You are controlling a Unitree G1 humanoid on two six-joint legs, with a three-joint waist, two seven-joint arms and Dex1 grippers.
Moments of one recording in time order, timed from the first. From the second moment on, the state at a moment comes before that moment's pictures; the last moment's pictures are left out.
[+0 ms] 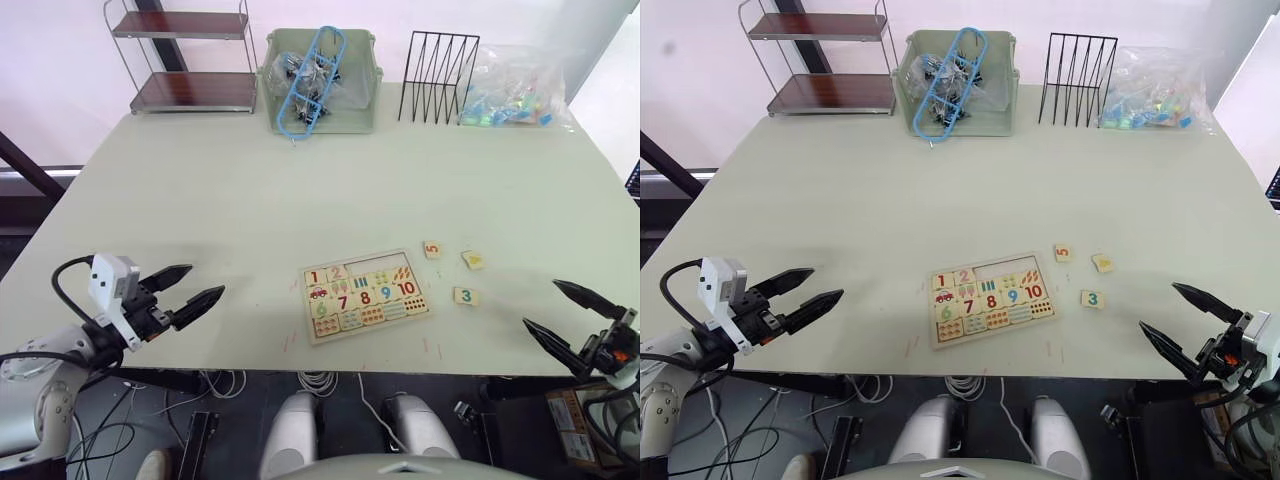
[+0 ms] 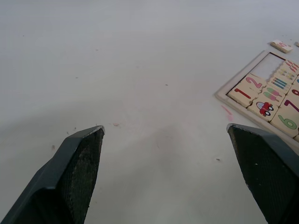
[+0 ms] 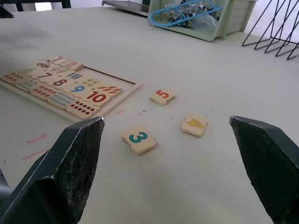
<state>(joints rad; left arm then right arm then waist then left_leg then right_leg) 0.19 0.69 0.51 -0.22 -0.57 0.47 -0.97 0.33 -0.57 -0.49 -0.04 0.63 -0.19 1.18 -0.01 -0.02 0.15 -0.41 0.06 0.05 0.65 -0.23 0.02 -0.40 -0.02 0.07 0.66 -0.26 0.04</state>
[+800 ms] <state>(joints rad) 0.19 0.67 0.45 -0.13 -0.56 0.32 -1.05 0.37 -0.61 -0.53 0.09 0.63 -0.23 1.26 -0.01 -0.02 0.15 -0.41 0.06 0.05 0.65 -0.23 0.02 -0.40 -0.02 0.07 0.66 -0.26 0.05</state>
